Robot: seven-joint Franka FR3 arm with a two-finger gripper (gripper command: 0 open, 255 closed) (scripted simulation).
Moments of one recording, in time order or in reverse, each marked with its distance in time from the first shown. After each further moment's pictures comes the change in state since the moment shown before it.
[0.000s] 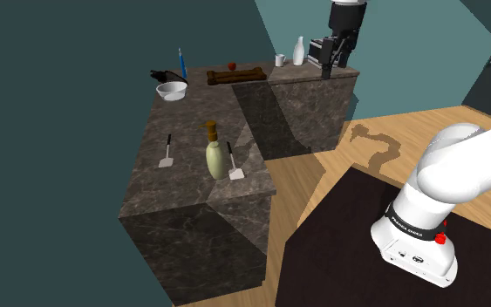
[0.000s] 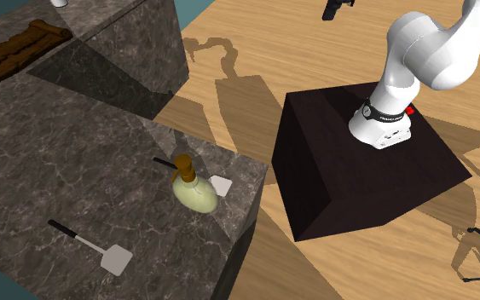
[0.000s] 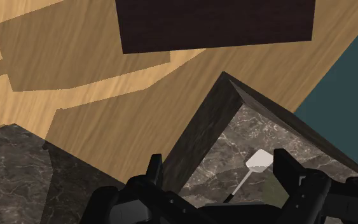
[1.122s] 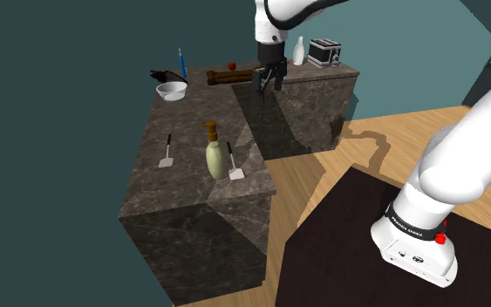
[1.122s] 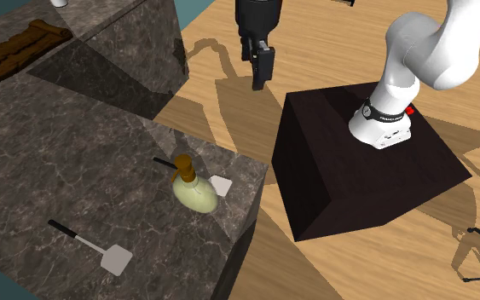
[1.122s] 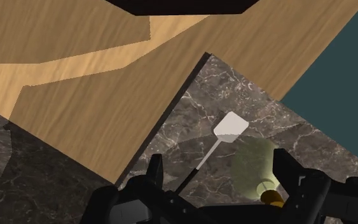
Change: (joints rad) arm 0.047 0.499 0.100 0.192 0.038 0.286 0.093
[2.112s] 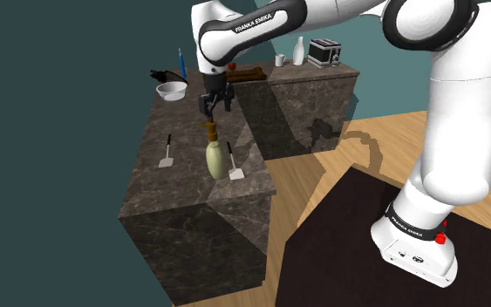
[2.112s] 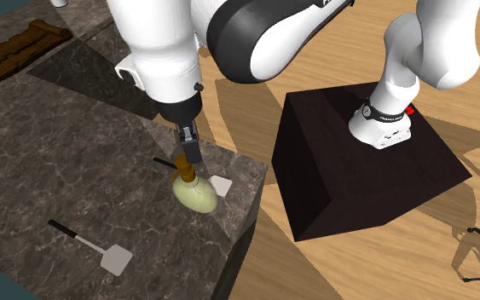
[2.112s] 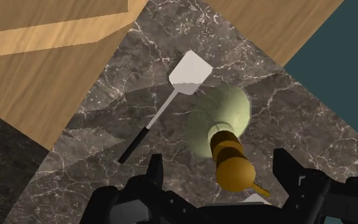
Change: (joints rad) arm 0.073 0.566 0.064 0.475 -0.062 0.069 0.088
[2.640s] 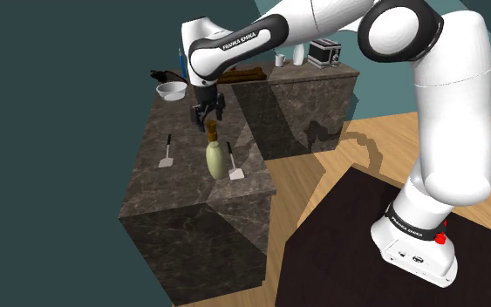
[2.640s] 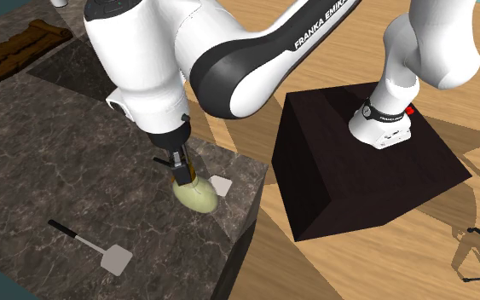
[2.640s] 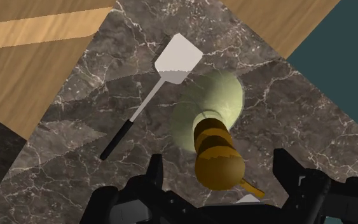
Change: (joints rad) arm 0.028 0.133 0.003 0.100 -0.020 0.028 0.018
